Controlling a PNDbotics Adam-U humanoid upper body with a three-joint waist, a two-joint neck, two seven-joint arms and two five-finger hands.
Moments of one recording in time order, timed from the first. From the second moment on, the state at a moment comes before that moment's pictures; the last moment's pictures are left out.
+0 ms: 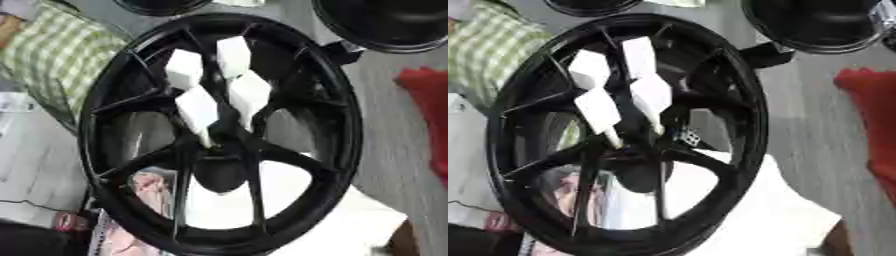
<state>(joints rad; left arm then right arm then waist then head) -1.01 0.94 -0.25 -1.61 -0.12 -0.05 -0.83 -0.38 -0.69 -0.01 -1.87 -0.29 0.16 -0.24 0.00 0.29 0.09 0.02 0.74</state>
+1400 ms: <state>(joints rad) -1.07 0.89 -0.42 -1.61 -0.18 -0.03 -0.91 -0.38 -0.69 -0.01 -1.86 -0.29 0.17 -0.24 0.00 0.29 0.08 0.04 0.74</state>
